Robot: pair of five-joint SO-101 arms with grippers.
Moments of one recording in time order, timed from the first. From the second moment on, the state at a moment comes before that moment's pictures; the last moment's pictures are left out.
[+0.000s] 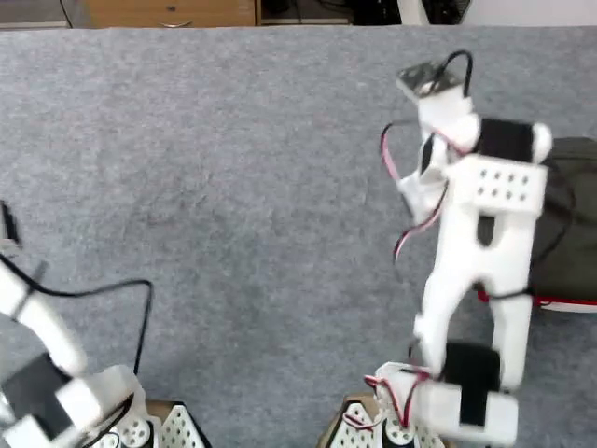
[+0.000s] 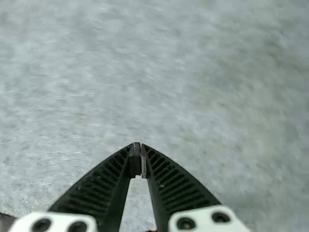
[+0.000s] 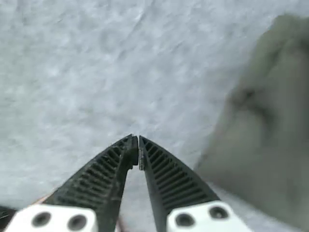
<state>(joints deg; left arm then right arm) -40.9 -16.2 1.8 97.6 -31.1 4.0 -12.6 0.7 101.1 18.2</state>
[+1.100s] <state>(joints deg) -4.7 -85.1 84.5 55.4 -5.2 -2.6 -77.4 77.8 60.4 -6.1</state>
